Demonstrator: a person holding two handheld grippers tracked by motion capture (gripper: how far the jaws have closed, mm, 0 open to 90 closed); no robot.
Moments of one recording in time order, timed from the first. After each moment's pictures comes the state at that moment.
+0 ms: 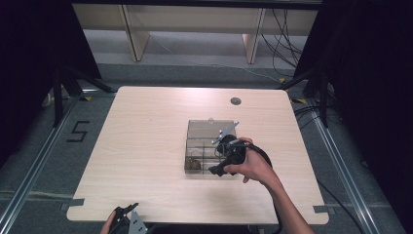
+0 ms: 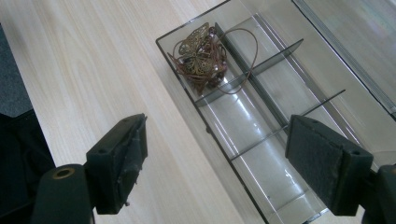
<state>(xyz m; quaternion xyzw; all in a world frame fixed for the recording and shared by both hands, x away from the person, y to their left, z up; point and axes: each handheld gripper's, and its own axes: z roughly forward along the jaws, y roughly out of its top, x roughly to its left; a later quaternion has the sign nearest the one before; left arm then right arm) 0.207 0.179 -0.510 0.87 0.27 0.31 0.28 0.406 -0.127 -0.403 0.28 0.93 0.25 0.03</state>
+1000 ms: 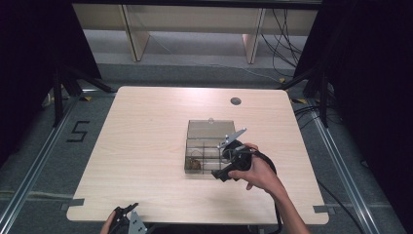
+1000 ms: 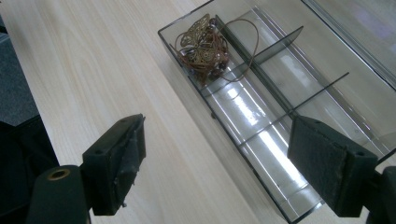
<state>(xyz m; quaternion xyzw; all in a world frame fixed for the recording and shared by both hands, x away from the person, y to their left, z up) 0.208 0.180 -0.510 0.87 0.27 0.31 0.28 0.393 -0.141 -0.412 0.29 0.92 0.27 0.04</state>
